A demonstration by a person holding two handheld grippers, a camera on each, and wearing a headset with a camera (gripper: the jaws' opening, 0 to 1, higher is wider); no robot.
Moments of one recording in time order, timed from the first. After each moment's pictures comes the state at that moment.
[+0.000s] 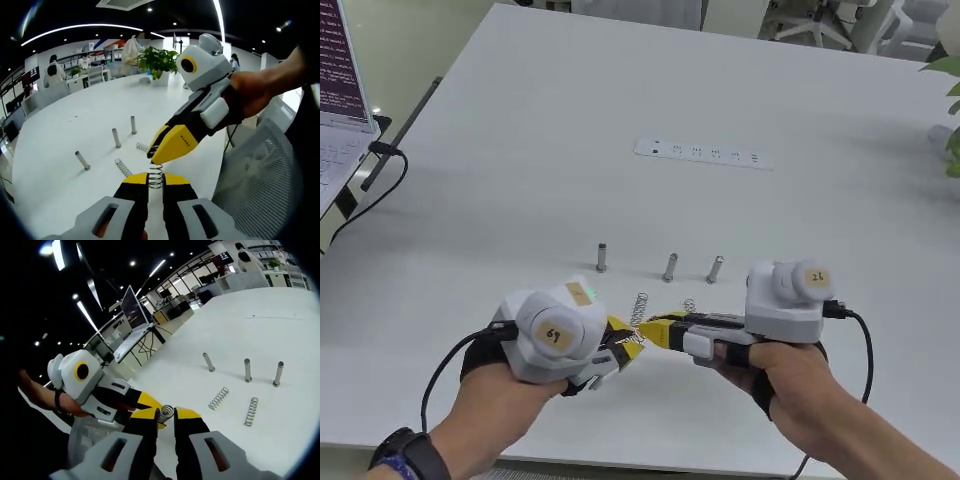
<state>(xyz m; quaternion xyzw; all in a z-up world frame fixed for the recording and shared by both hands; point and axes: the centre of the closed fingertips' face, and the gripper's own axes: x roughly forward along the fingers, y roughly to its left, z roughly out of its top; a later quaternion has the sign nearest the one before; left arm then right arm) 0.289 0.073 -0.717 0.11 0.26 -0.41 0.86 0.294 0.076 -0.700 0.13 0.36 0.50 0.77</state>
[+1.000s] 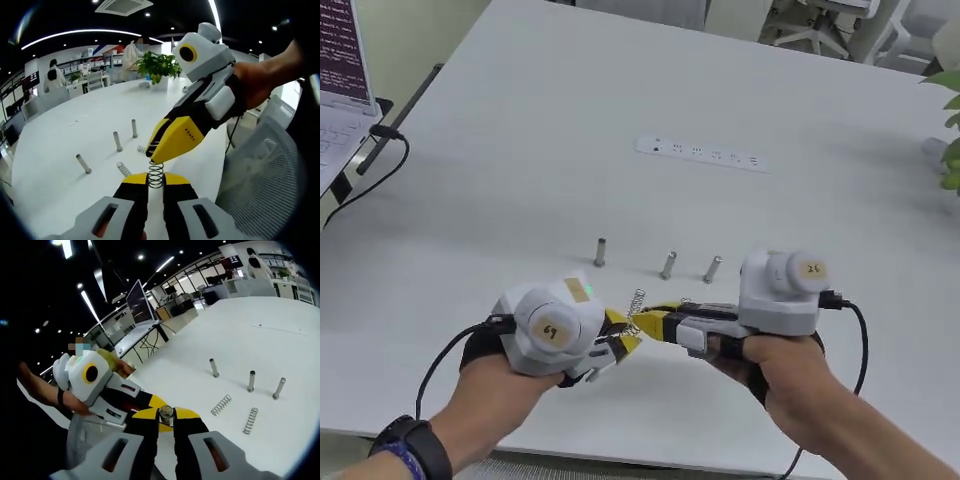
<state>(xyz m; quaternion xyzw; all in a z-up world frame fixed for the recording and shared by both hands) 0.291 0.076 -0.717 0.11 0.23 -0.42 0.87 0.290 0.086 -0.687 0.08 0.35 0.51 0.78</state>
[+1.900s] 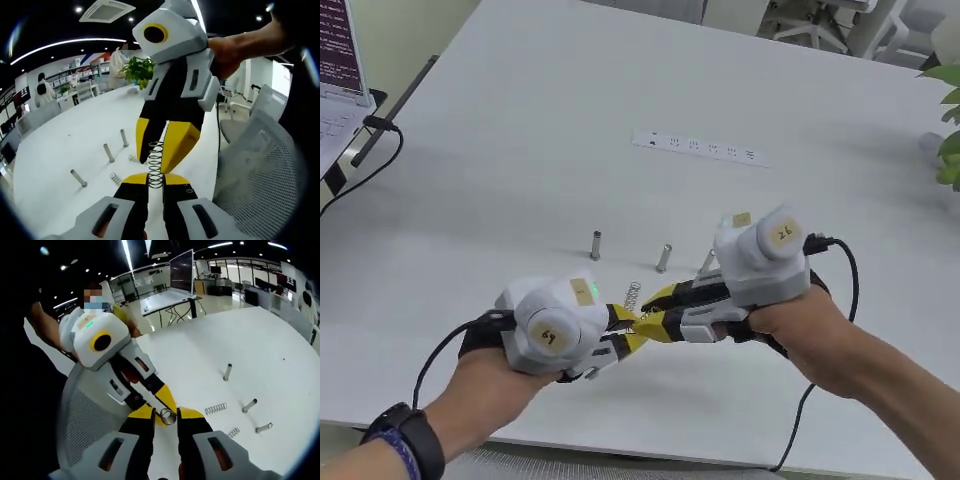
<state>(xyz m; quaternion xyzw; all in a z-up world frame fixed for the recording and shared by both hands) 0.282 0.057 -0.705 0.14 0.20 -0.46 0.85 0.271 0.076 -0.684 -0.17 0.36 0.62 0.67</state>
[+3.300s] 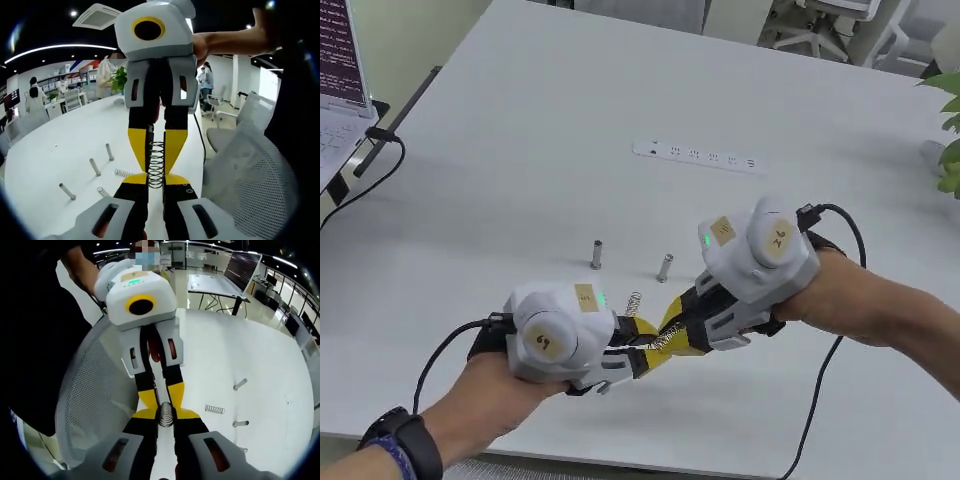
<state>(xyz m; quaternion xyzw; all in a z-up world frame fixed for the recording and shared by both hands) 0.268 0.035 -0.685 0.11 0.17 -0.52 0.83 0.252 0.056 -0.676 -0.34 0.32 0.70 0.54</state>
